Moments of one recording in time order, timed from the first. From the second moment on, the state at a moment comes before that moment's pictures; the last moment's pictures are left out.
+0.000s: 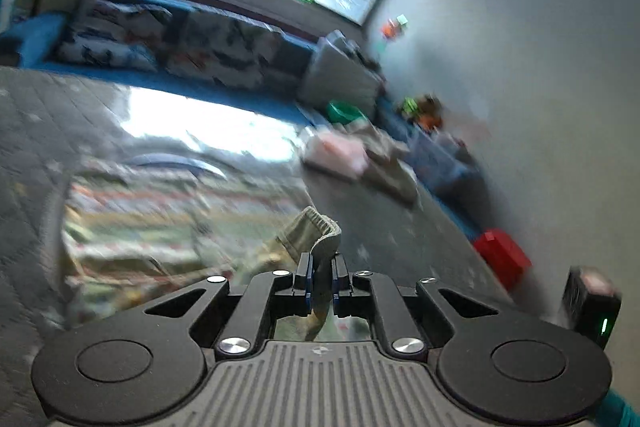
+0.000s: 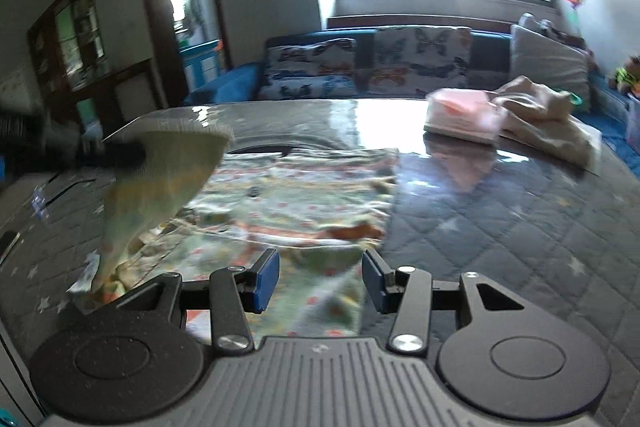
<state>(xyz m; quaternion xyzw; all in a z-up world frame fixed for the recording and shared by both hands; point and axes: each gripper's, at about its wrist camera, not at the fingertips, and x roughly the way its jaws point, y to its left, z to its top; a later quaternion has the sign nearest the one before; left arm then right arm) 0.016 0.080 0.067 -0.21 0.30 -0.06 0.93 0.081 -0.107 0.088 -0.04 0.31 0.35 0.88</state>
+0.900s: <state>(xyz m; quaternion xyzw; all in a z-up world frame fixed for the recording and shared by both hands) -0.004 0.166 -0.001 -0.21 0.38 0.03 0.90 0.092 -0.042 0.055 -0.06 0.36 0.40 0.84</state>
